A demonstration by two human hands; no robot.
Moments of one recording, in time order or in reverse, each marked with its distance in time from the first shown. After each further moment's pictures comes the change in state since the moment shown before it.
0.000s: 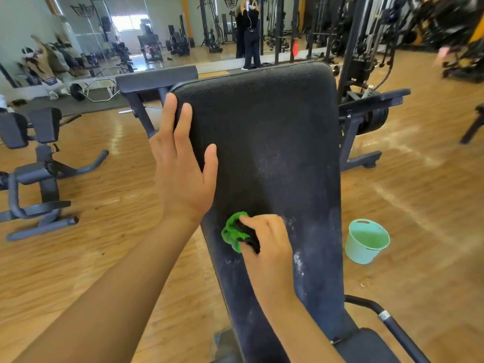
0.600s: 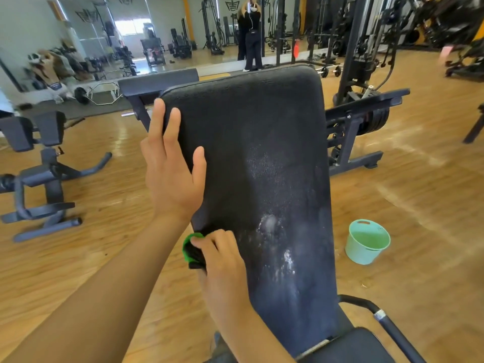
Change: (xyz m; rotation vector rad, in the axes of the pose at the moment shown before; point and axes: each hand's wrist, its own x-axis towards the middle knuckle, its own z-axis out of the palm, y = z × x) left_hand -0.001 0.005 -0.002 -0.006 -0.022 -0.019; right_hand -0.028 -0.024 0.031 0.000 -0.156 -0.080
